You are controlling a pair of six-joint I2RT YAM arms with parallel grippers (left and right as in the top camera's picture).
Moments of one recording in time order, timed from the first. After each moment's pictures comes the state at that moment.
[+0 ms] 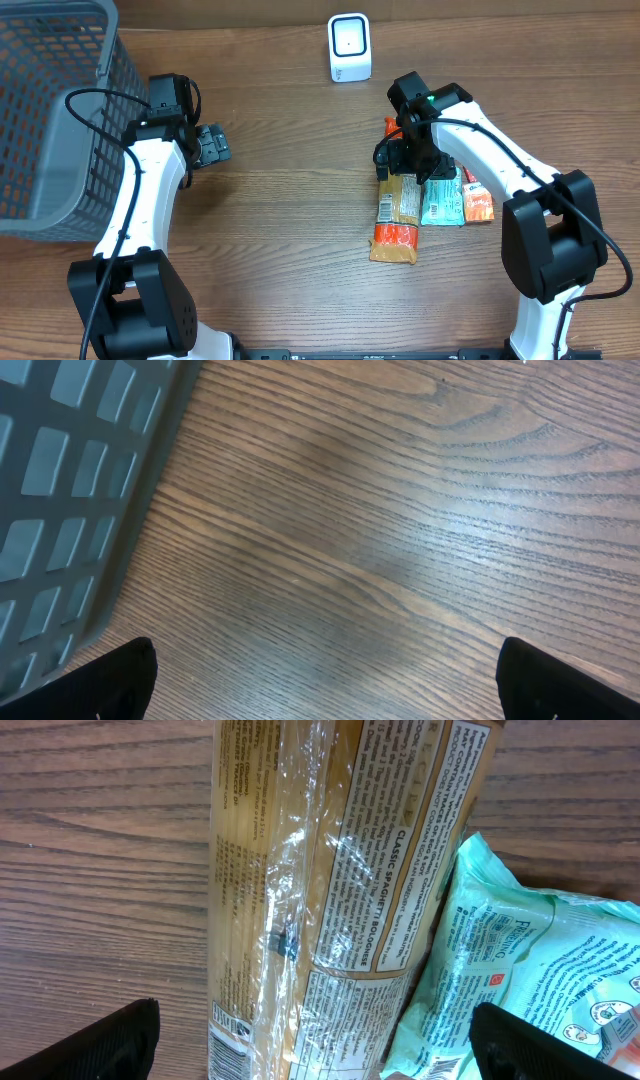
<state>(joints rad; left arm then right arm) 0.12 1.69 1.31 -0.81 -0.22 -0.23 0.43 2.04 1.59 -1.10 -0.09 0.38</state>
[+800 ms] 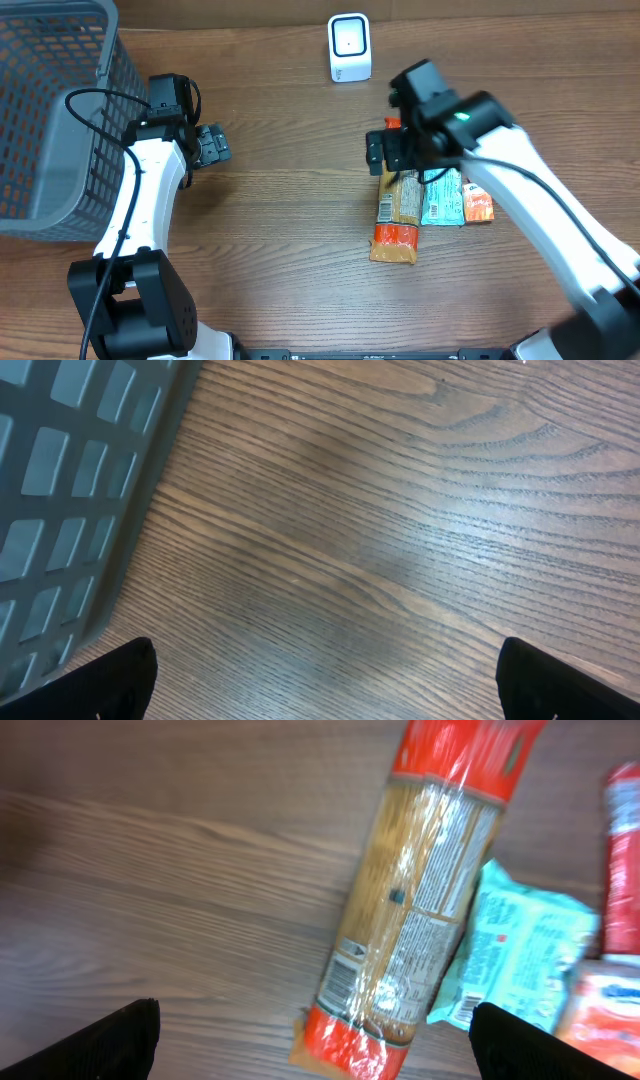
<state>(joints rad) 0.12 1.69 1.31 -0.81 -0.22 -0.23 0.51 1.67 1.59 -1.09 -0.09 0.38</state>
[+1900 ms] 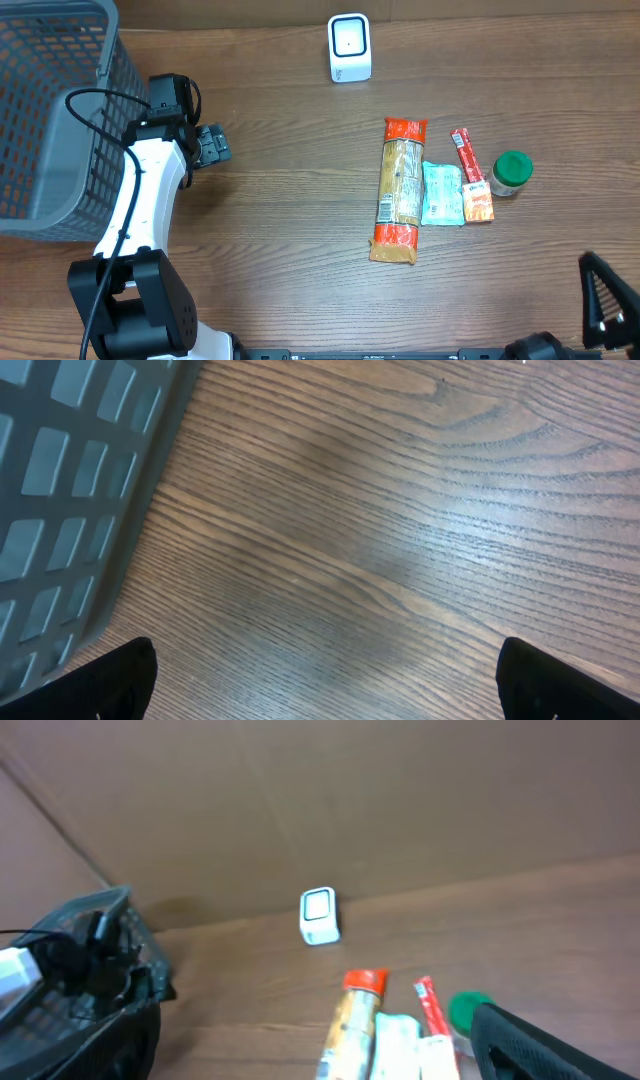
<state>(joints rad) 0.12 1.69 1.31 -0.81 -0.22 -0.23 0.33 0.55 1.59 -1.25 0.07 0.38</state>
